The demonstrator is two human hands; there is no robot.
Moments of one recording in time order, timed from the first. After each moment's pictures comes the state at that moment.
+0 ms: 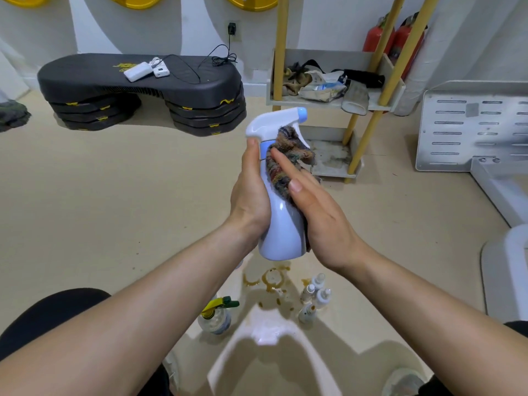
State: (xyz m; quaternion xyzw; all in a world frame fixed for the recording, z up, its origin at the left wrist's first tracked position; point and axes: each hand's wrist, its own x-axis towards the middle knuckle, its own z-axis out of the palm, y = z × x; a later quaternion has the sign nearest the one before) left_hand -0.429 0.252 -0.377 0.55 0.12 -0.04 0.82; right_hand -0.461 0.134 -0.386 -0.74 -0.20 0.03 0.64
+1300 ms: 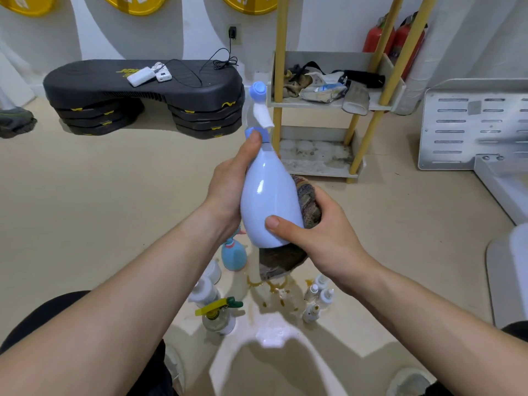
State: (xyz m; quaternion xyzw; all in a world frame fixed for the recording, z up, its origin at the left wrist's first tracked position) left_hand -0.428 0.283 -0.357 0.63 0.11 -0.06 0.77; right_hand -0.484 0.131 -0.392 -0.72 -0.05 0.06 0.69
